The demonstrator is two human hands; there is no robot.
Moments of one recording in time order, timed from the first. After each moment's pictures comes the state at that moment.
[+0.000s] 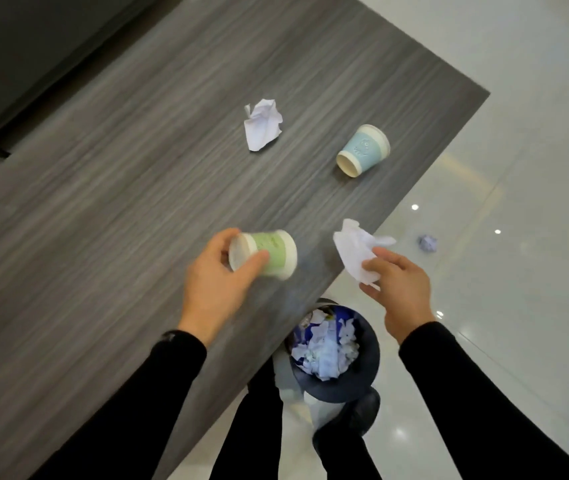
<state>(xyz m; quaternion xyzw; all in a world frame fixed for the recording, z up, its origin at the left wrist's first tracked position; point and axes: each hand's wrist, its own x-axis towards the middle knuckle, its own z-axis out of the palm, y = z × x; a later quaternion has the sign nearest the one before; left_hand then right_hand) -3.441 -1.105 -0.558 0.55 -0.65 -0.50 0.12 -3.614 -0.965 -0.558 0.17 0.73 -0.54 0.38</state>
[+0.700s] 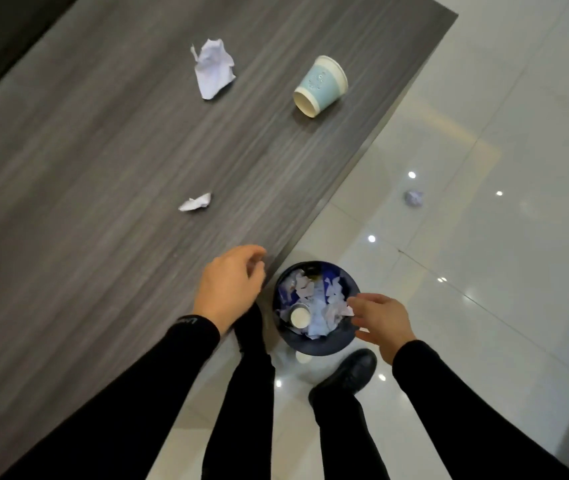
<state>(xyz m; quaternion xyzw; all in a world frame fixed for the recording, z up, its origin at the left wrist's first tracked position) -3.439 -1.013 -0.596 0.45 -0.82 -0.34 -0.05 -3.568 -0.838 -0.603 0.21 0.75 -0.38 0.49</state>
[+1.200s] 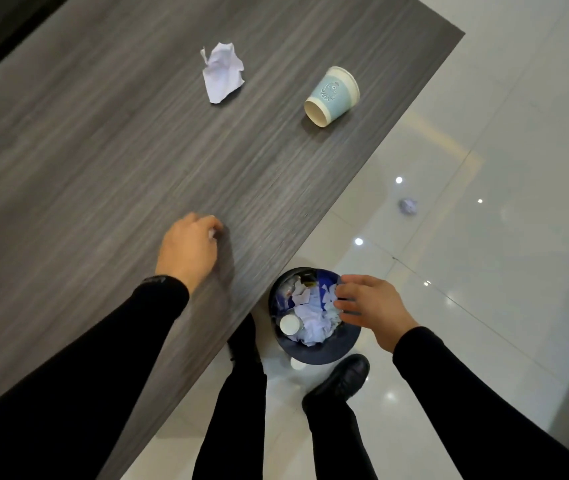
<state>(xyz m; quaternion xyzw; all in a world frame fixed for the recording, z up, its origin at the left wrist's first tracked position) -3.434 -1.104 -0.620 0.44 -0.86 -0.22 -0.08 -3.581 -0.884 -0.585 0.17 0.71 -0.44 0.53</state>
